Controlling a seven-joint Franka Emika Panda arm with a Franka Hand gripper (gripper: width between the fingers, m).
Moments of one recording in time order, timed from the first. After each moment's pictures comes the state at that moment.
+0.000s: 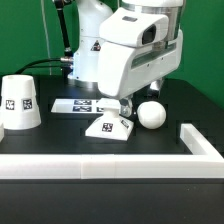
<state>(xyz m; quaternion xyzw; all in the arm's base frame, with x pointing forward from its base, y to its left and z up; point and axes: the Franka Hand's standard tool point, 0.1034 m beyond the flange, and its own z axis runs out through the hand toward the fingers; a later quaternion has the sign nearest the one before) 0.581 0.045 0.085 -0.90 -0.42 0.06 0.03</state>
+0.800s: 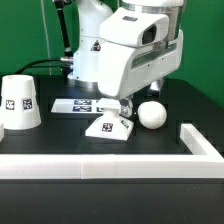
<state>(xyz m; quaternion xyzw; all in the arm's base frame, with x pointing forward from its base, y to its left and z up) 0.578 0.028 0.085 -0.91 -0.41 0.04 0.02</state>
